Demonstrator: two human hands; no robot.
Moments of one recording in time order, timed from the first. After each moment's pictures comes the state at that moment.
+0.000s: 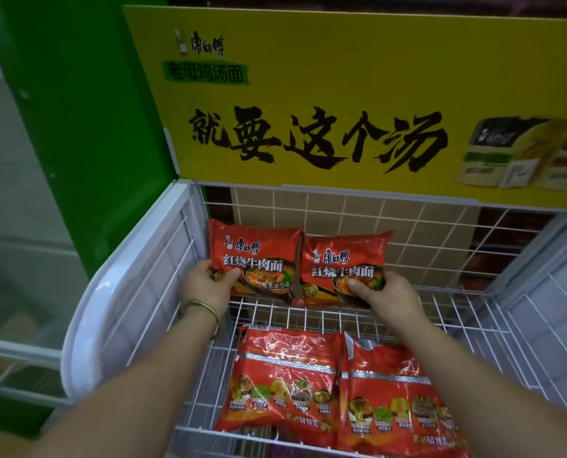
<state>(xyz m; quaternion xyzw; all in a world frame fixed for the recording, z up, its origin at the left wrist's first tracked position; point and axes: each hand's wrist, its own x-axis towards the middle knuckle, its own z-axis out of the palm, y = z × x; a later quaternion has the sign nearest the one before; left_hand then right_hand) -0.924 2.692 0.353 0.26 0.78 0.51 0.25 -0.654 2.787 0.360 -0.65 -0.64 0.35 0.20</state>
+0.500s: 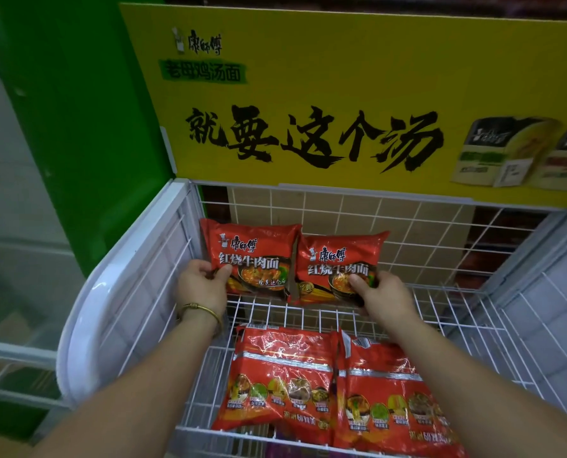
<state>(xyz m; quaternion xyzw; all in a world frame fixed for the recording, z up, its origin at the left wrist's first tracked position) -0.921 2.692 0.355 0.23 0.81 0.51 0.17 -0.661 2.783 0.359 -0.65 -0.63 0.38 0.22</state>
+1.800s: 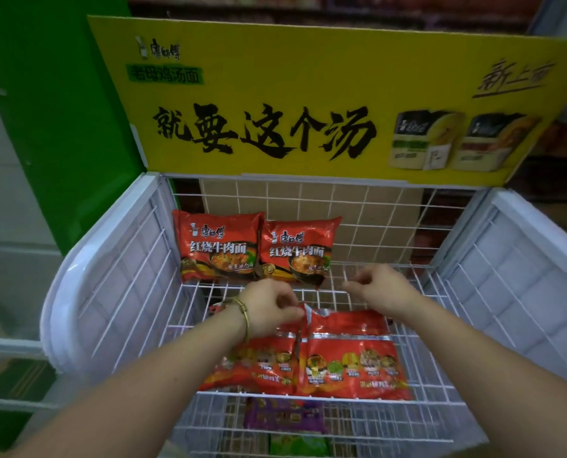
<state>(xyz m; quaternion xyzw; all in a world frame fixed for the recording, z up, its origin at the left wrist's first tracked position) -0.805 2.666 0.393 0.65 0.69 0.14 0.29 -0.587 2.751 0.402 -0.62 -0.73 0.30 0.08</state>
